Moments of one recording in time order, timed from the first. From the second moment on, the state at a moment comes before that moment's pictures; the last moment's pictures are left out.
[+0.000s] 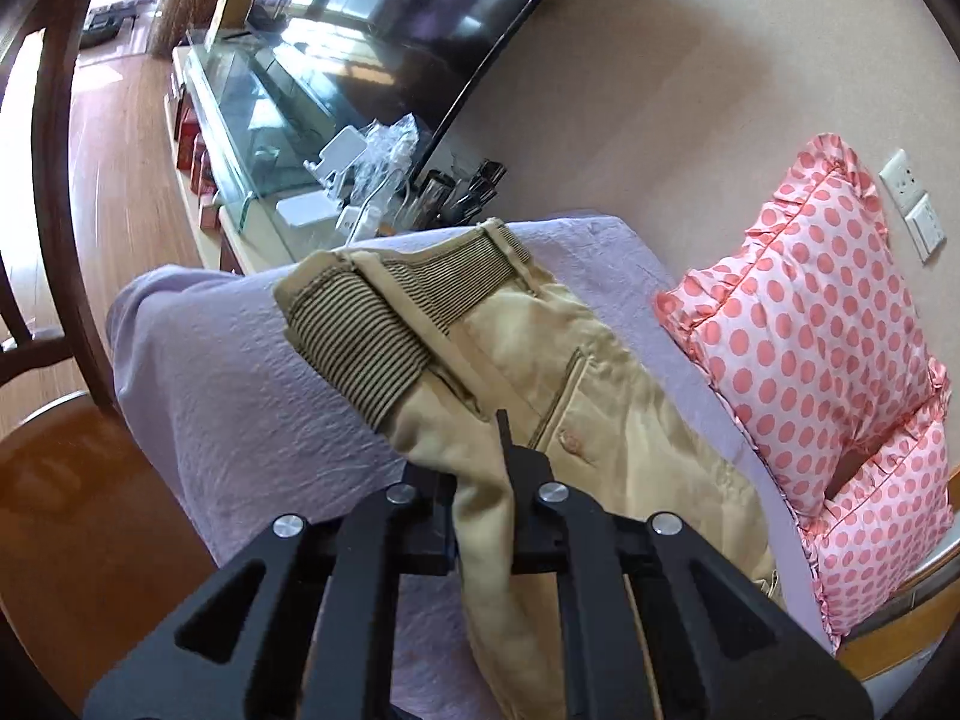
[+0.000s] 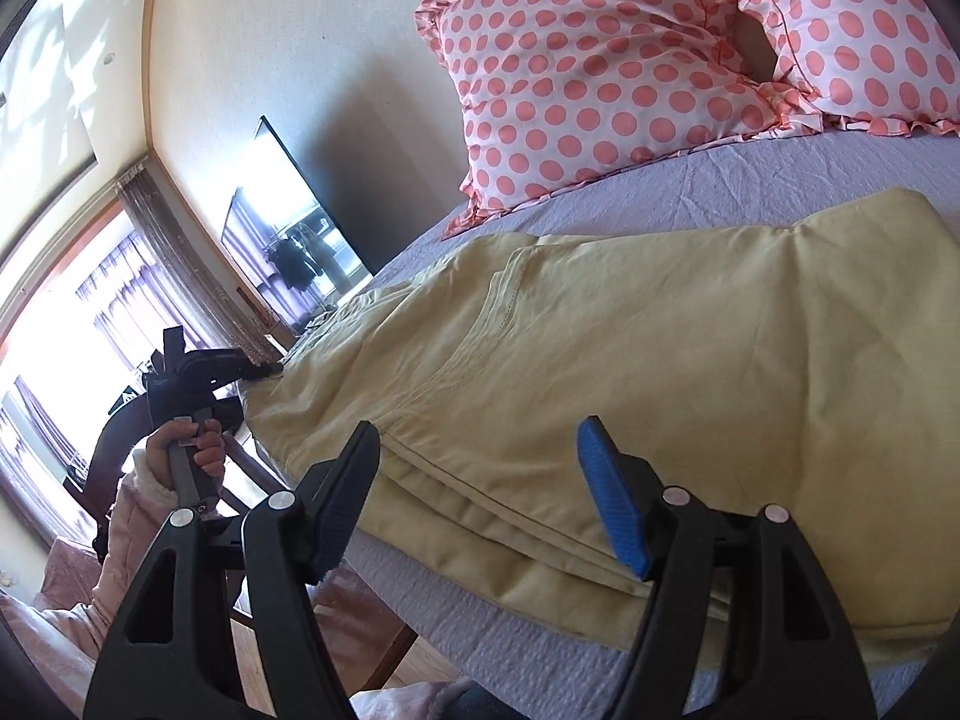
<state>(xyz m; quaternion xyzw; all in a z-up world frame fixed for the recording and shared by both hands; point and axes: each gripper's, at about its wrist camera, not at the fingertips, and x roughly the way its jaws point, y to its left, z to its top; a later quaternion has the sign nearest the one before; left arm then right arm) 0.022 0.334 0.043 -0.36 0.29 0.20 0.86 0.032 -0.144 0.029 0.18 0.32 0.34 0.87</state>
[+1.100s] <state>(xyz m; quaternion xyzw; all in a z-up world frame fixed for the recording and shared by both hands) 0.006 -0.160 0.035 0.18 0.33 -0.23 0.90 0.010 -0.355 0.027 0.38 0.24 0.19 0.87</state>
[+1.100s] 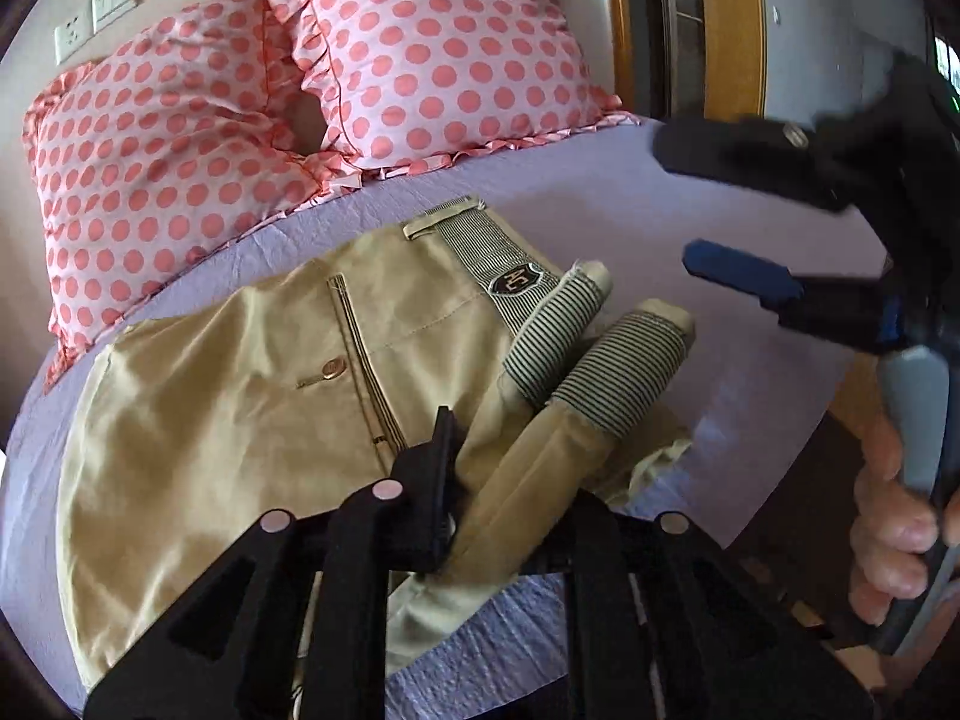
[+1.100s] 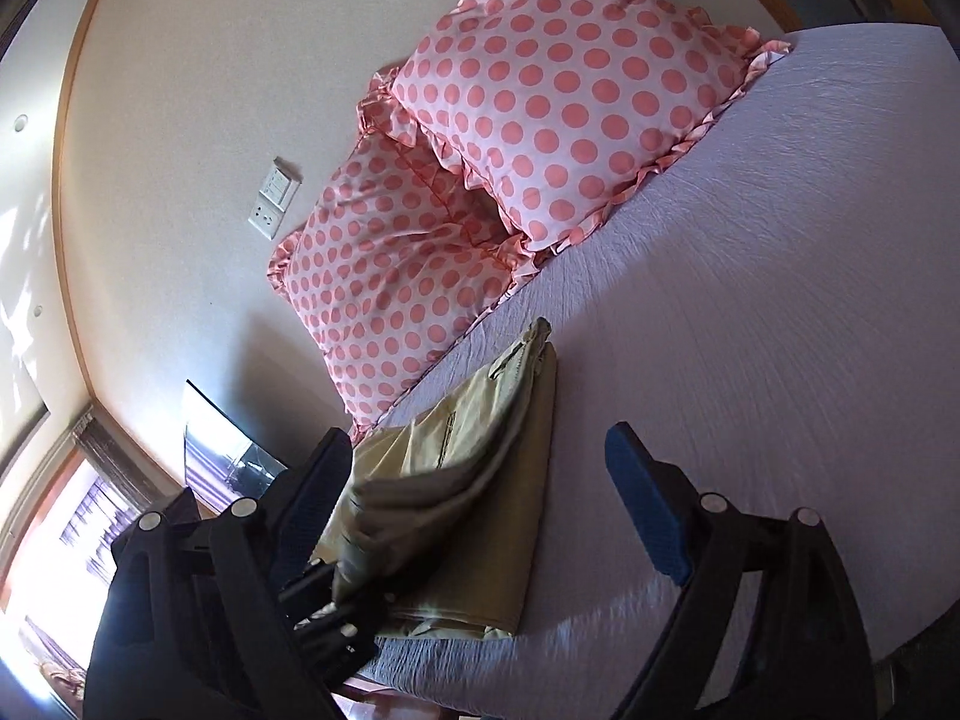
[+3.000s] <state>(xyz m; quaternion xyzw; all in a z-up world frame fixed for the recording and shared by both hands) 0.226 0.047 0.069 -0.12 0.43 -0.19 0.87 0.192 -0.297 0.048 0.26 0.40 0.17 0.86</state>
